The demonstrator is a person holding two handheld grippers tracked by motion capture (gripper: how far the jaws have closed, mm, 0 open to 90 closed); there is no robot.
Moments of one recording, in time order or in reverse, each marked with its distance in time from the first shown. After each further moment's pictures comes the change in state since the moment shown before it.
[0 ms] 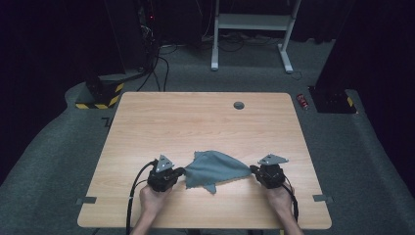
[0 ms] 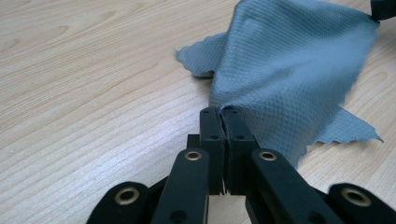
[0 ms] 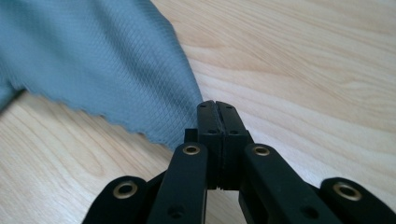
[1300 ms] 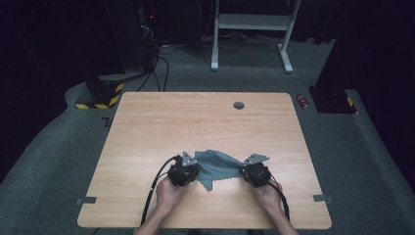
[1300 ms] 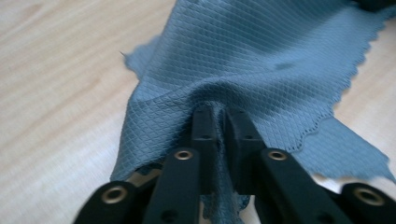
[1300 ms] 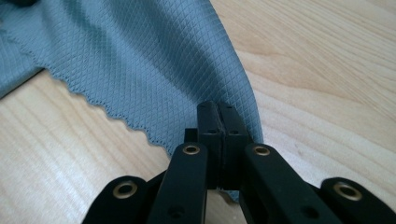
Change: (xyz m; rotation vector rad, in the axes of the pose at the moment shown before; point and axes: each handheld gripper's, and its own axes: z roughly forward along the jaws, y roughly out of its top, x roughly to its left) left arm -0.020 0.027 0.063 0.140 0.005 0.123; right arm 0.027 0.017 0.031 0.065 0.022 -0.100
